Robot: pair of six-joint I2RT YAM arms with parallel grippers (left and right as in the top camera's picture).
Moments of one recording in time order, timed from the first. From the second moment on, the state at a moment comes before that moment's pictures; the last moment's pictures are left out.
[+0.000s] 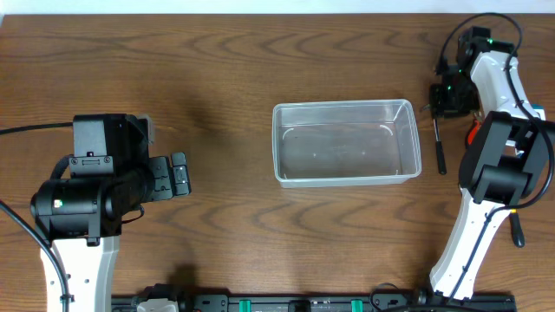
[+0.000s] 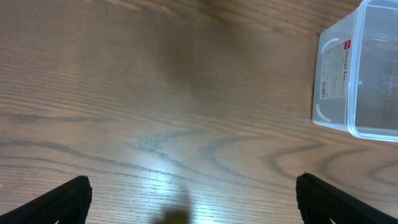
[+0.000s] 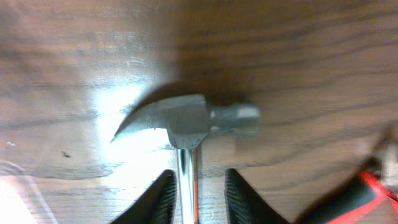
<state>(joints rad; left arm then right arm) 0.02 1.08 1.28 -1.32 0.06 -0.12 -0.20 2.37 1.98 -1.16 0.02 -0.17</state>
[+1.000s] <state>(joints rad) 0.02 1.08 1.28 -1.32 0.06 -0.12 -0.20 2.37 2.02 -1.20 0.00 -0.16</state>
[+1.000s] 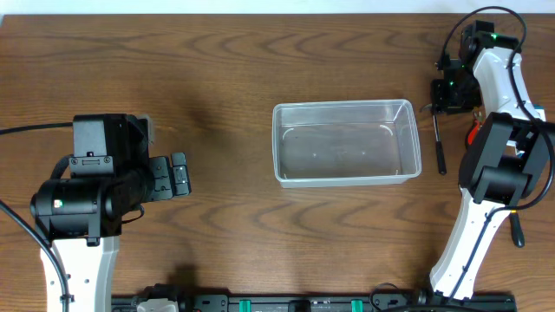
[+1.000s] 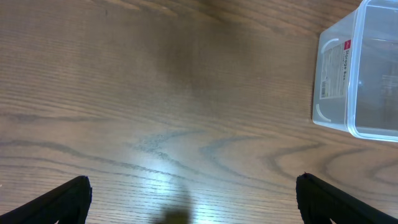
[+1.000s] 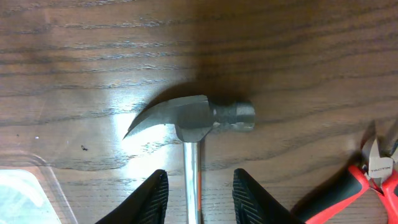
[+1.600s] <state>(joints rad) 0.02 1.08 1.28 -1.32 0.06 -0.12 -0.20 2.37 2.01 -1.19 0.00 -0.17</state>
